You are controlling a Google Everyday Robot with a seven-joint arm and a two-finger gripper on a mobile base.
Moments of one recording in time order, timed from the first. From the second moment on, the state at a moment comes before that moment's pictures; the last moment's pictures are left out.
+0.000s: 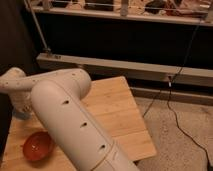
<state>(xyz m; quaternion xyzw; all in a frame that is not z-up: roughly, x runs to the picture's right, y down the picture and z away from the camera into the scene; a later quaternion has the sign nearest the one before) -0.456 0.070 0.782 -0.30 0.04 0.41 0.86</state>
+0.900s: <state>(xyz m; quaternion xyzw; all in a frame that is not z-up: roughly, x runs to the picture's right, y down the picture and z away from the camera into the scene) -0.184 0.044 0.703 -0.28 0.17 0.53 0.78</state>
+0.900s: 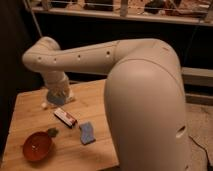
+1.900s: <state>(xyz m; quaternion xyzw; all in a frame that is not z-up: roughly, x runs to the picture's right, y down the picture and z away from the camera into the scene) -0.180 0.027 0.755 -0.30 0.12 0.53 0.78</state>
